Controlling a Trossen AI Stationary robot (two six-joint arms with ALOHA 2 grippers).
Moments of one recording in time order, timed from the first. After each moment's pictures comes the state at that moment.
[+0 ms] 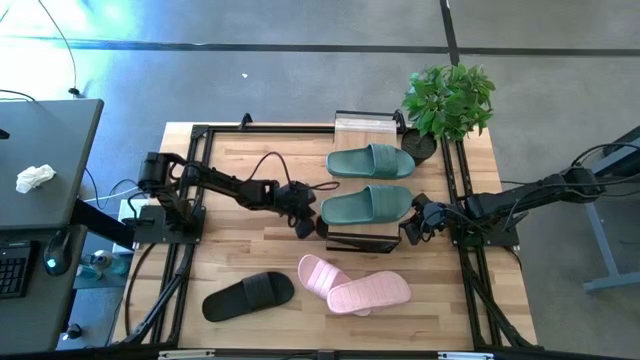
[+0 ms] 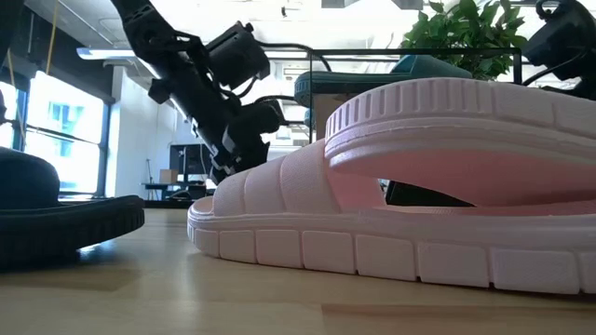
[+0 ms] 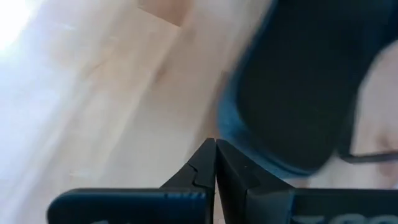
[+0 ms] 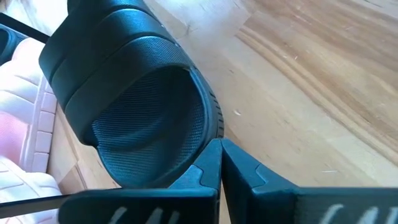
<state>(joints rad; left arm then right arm) 0.19 1.75 0.82 0.07 -0.02 -0.35 0.15 0.70 0.15 -0.25 0.18 0.93</state>
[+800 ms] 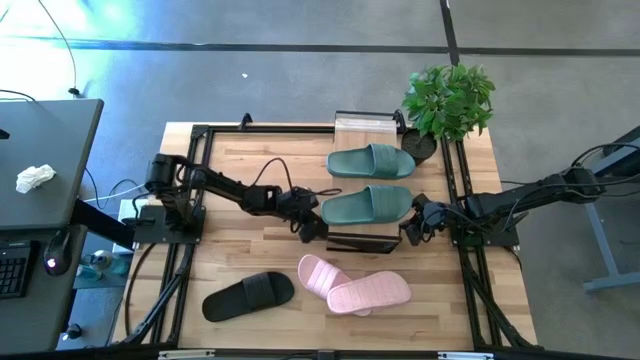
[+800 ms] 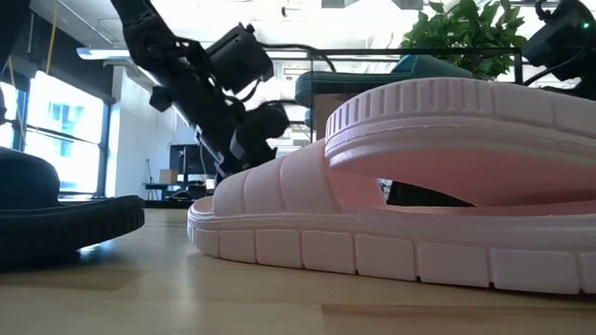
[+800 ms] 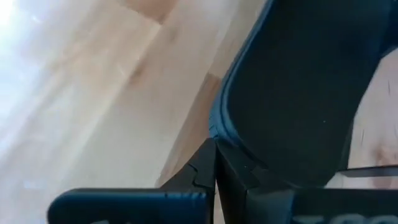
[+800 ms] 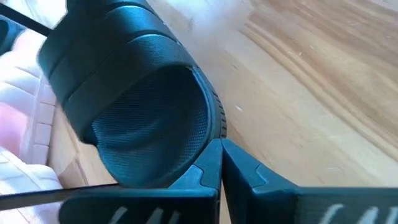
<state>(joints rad) 0.16 1.82 0.82 0.17 -0.03 -0.41 0.15 0.70 0.15 -0.25 0.15 0.92</state>
